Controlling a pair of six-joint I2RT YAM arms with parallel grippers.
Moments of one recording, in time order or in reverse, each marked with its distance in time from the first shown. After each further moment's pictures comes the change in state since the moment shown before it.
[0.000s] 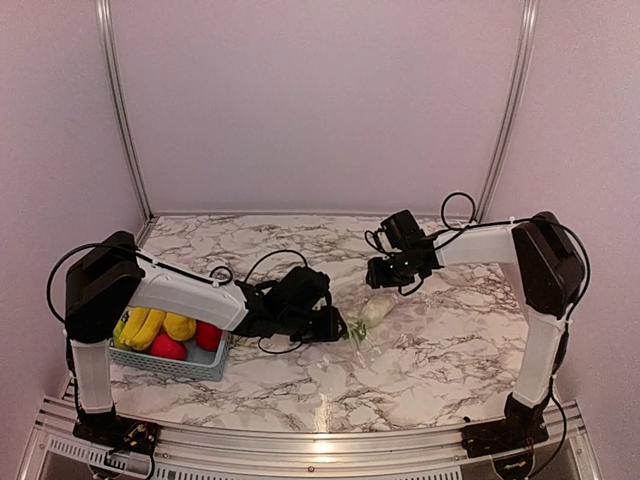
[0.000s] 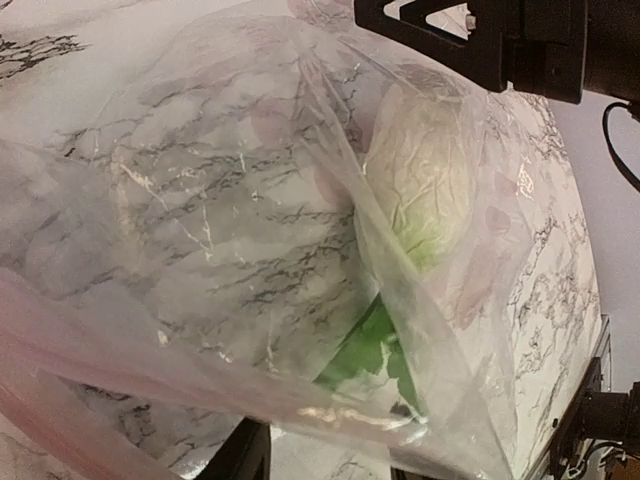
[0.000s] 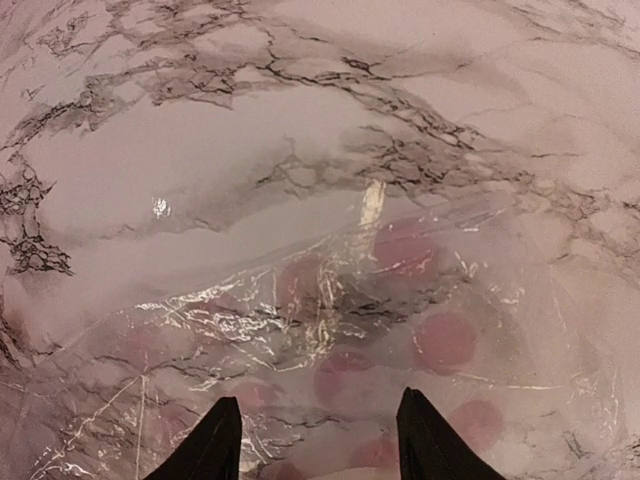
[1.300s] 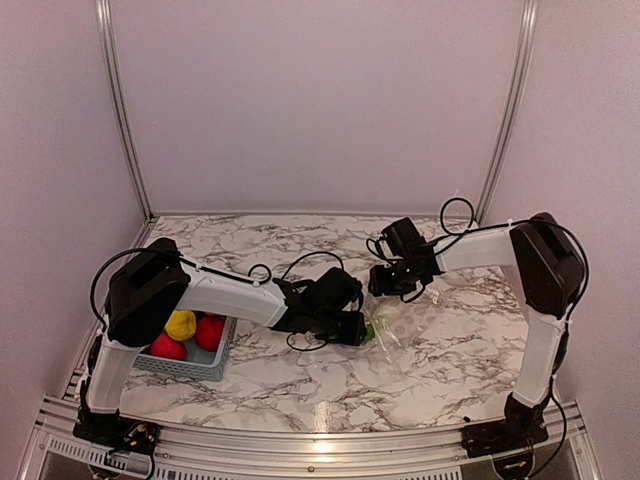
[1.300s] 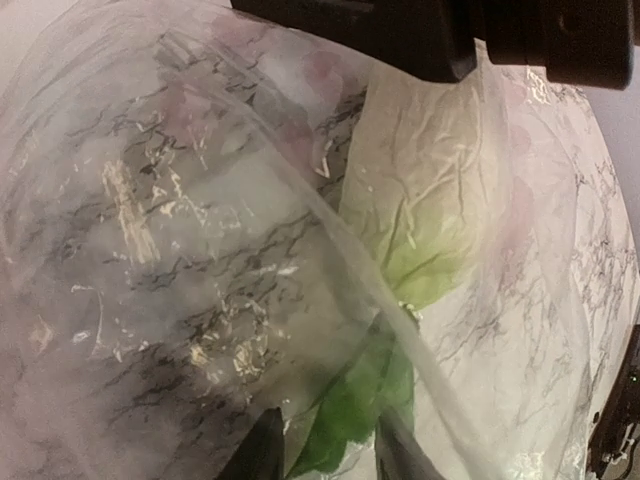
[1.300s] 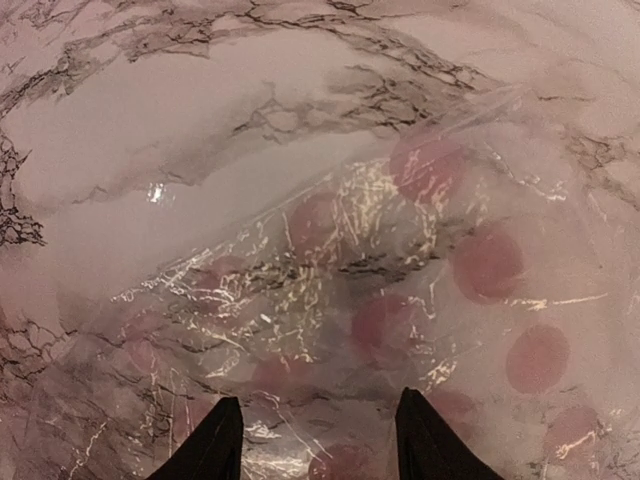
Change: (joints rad) left arm -0.026 0.245 0.324 -0.149 0.058 0.158; right arm 0.001 -0.002 -0.051 0.010 -0.011 0.019
